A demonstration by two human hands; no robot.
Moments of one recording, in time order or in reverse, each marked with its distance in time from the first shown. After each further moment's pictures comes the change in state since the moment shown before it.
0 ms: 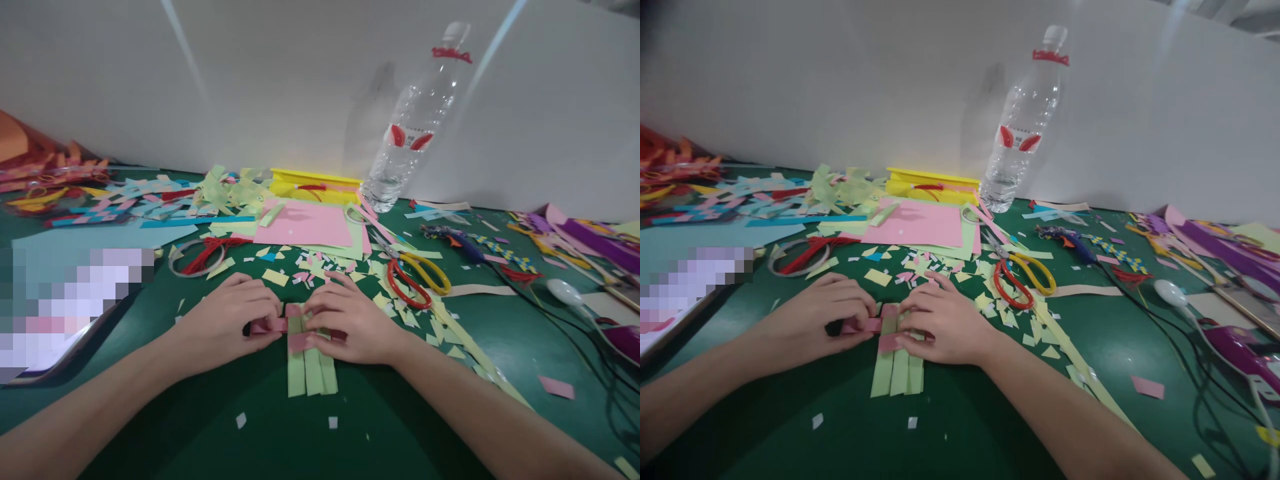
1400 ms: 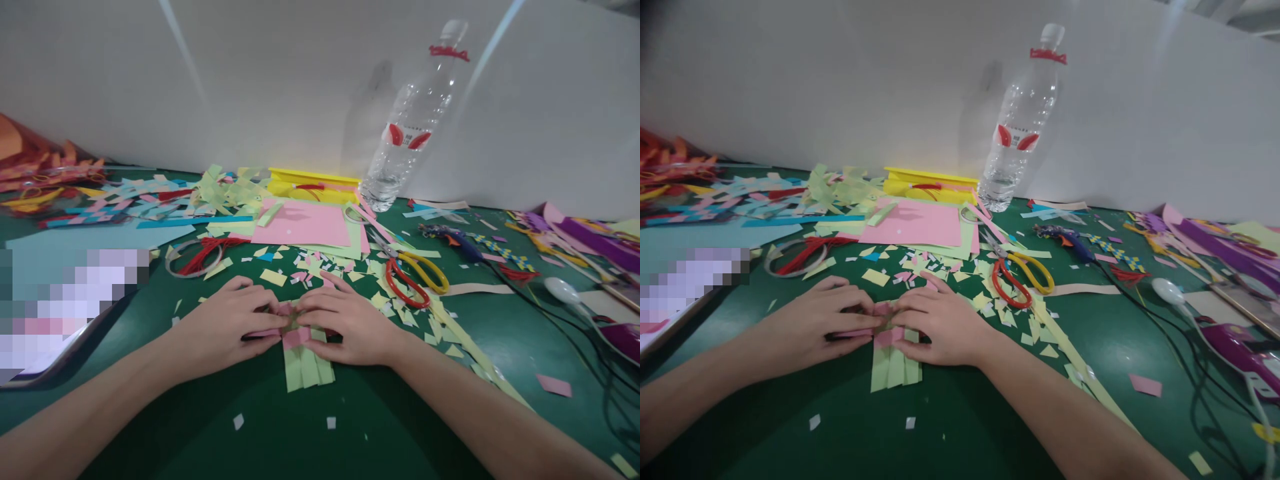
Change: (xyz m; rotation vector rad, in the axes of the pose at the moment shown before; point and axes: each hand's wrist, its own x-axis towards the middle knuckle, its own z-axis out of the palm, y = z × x) left_hand -0.002 0.000 0.001 0.112 -0.053 0.137; right_hand 0.000 -0.002 0.000 0.045 -0.122 0.041
